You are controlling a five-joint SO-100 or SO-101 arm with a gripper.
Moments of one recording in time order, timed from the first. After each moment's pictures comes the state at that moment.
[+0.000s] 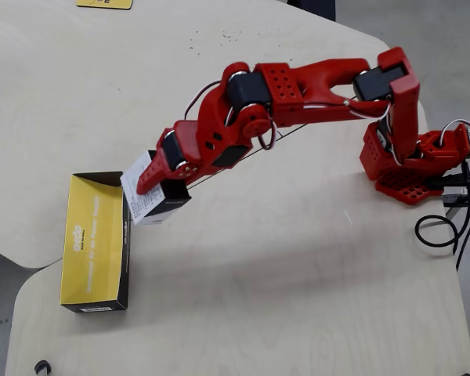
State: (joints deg) arm -16.7 70.7 50.1 73.8 -8.9
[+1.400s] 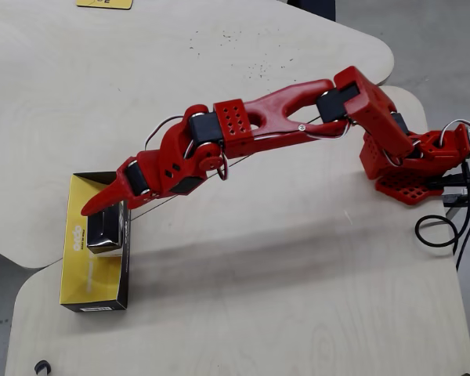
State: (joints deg) arm -13.8 56.7 48.6 56.5 -18.6
